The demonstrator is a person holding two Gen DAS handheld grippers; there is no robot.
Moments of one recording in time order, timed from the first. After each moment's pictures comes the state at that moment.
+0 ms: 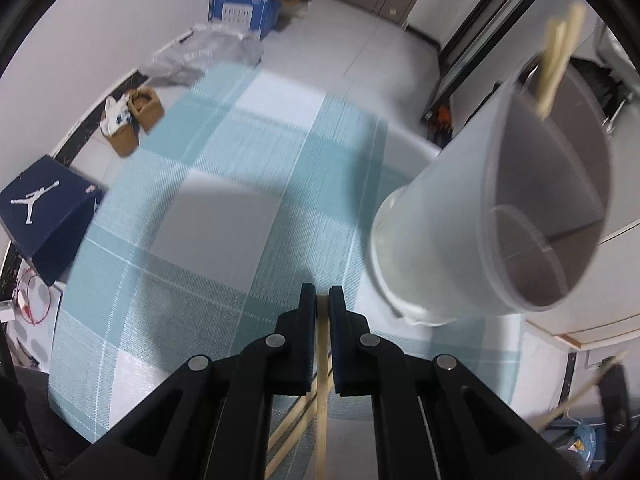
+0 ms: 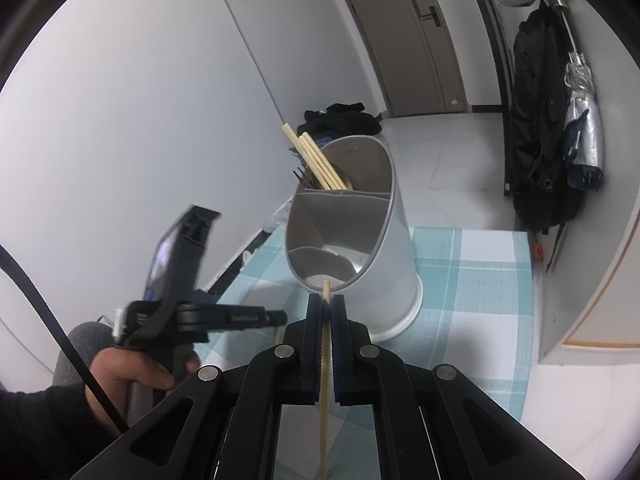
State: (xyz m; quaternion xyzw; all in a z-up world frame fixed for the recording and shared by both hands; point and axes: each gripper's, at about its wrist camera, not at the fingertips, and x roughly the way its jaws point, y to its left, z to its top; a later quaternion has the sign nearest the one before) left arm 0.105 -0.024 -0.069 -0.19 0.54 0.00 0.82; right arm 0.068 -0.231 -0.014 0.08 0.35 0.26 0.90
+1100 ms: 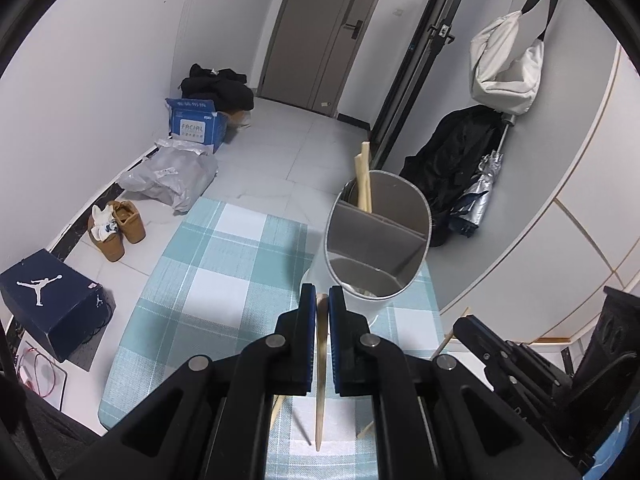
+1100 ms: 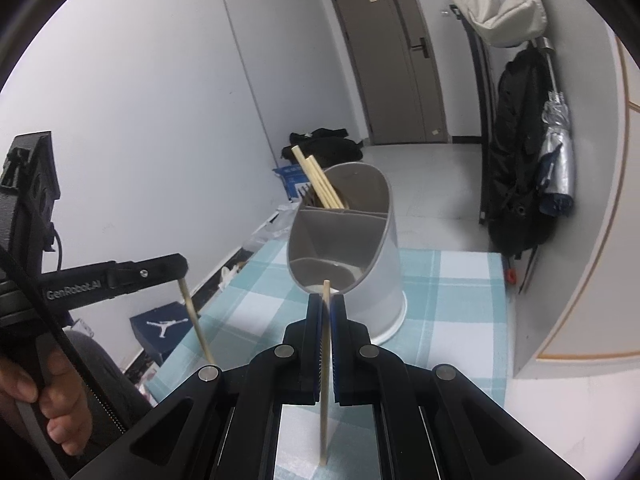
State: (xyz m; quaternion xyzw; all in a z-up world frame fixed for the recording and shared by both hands) left arm 0.038 -0.023 0.027 -0.14 0.37 -0.07 0.91; right arm 0.034 -0.223 0.001 0.06 0.30 0.21 0.93
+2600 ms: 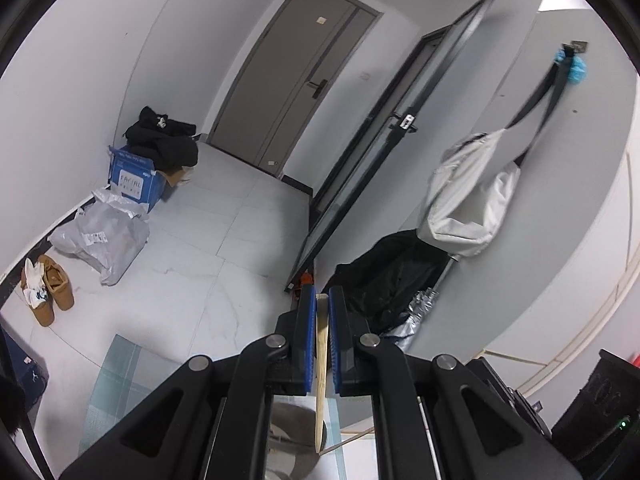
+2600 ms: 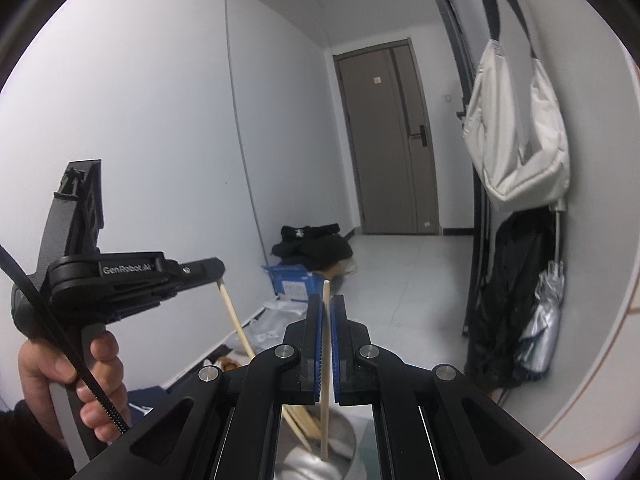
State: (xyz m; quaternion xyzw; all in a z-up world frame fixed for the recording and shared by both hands) left arm 0.161 -0.008 0.126 -0.25 0.27 -0.15 0.92; right arm 0.135 -0.227 0.169 0.04 0.16 0.19 0.97
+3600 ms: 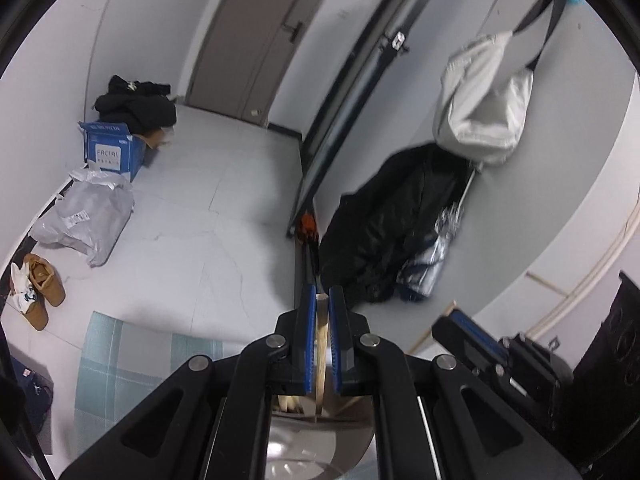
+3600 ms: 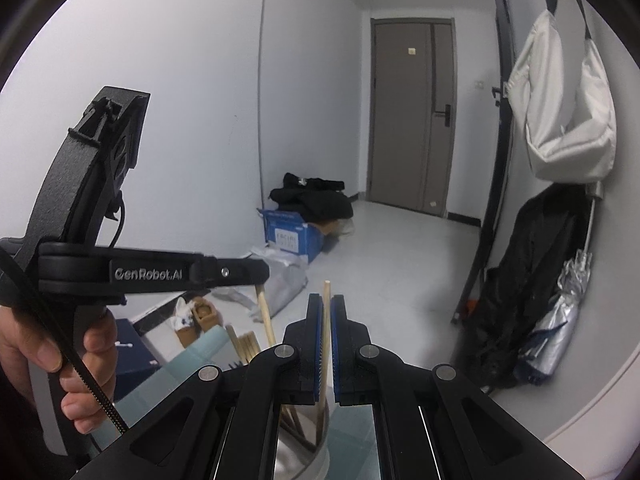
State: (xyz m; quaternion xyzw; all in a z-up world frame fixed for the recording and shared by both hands) left arm 0.194 -0.041 0.060 -0.17 0.36 -0.20 0.90; right arm 0.170 -0.206 0.085 -0.06 0.22 0.20 0.95
